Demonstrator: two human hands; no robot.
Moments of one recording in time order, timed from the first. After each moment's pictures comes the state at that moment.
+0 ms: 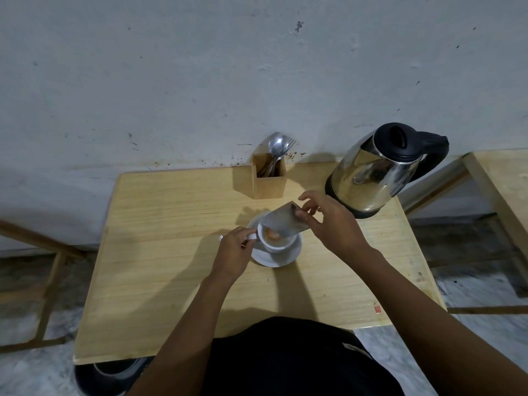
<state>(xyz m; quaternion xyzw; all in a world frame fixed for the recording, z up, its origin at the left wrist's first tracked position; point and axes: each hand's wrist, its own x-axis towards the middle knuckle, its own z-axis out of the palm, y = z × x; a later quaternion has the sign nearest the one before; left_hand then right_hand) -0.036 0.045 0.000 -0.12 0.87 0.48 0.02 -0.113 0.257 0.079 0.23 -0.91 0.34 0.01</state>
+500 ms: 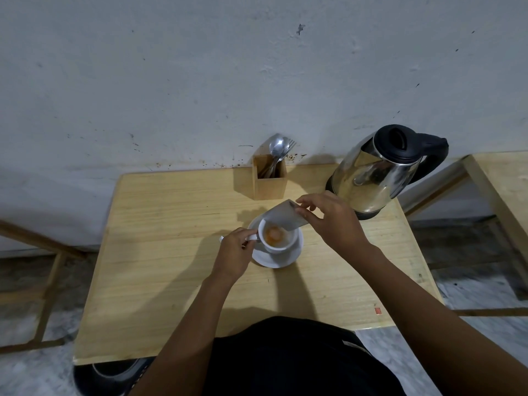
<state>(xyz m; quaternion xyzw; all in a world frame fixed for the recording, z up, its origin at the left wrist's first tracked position) -0.036 0.045 0.000 -0.13 0.86 0.49 0.01 -0.117 0.254 0.079 0.26 -0.90 0.34 0.07</state>
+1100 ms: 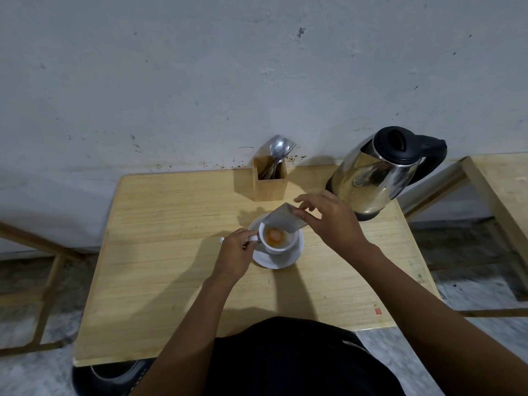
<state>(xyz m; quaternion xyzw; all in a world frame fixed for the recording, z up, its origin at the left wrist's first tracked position) -0.036 0.046 0.001 -0.13 0.87 0.48 0.02 -0.119 0.252 0.082 0.27 -0.91 0.29 0.07</state>
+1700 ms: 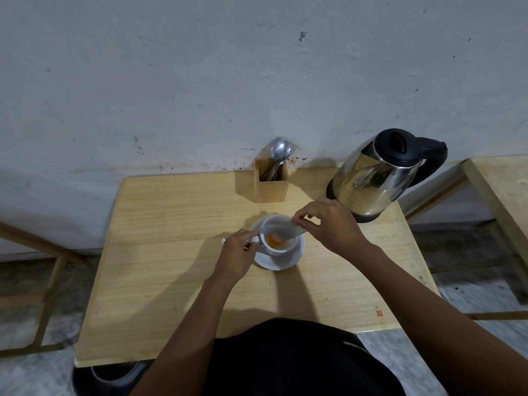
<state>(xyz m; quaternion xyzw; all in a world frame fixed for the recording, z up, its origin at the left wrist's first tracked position) -0.035 0.045 0.005 -0.13 0.85 0.52 0.03 -0.119 0.253 0.083 0.32 -0.90 0.28 0.02</state>
